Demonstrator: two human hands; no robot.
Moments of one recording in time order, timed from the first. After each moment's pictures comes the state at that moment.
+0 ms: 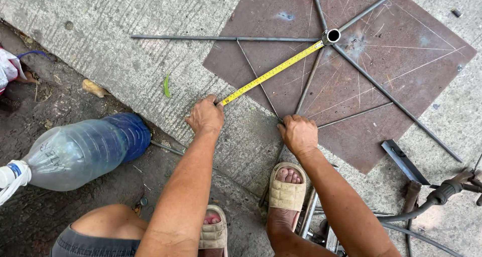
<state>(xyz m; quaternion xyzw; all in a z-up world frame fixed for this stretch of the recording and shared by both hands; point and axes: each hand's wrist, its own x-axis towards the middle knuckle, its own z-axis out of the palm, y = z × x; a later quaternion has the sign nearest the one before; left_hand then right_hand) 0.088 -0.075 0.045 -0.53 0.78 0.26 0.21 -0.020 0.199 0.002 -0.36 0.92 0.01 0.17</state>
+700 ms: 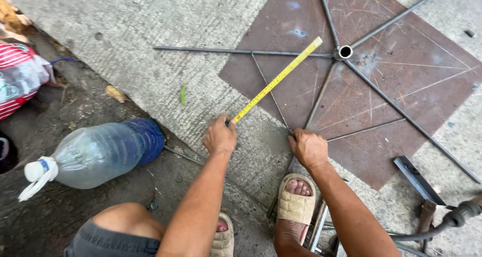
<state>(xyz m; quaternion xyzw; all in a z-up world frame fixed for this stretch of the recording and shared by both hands) 0.103 -0.052 0.097 -0.57 0.73 0.31 0.22 -0.031 0.182 0.047 -0.25 0.90 -0.02 0.36</state>
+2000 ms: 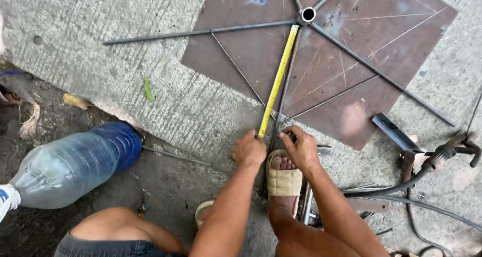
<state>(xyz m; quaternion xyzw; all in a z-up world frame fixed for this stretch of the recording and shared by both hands) 0.090 0.092 0.083 -0.49 0.67 0.38 0.41 0.031 0.266 0.050 -0.11 0.90 -0.32 0.29</state>
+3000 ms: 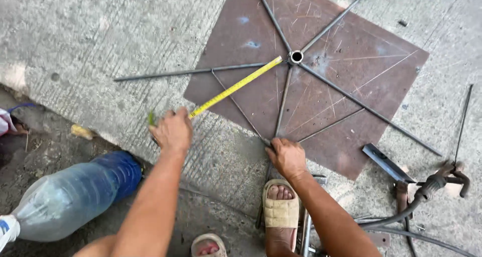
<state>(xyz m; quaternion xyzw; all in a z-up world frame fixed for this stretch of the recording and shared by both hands) 0.071 -0.114 0.091 -0.40 0.89 0.10 0.18 -0.010 0.221 0.023 -0.30 0.93 -0.10 0.19</state>
